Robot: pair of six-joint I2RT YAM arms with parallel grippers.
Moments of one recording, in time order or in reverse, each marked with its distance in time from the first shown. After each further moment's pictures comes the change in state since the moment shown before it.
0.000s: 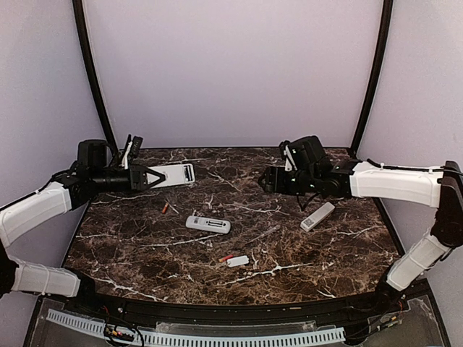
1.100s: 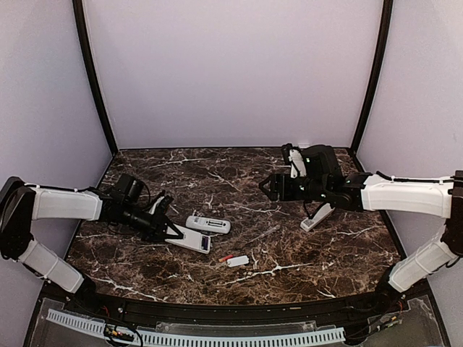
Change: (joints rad) left arm -0.163 0.283 -0.150 -0.122 0.138 -0.123; right arm -0.001 -0.125 -0.180 0.199 -0.095 -0.124
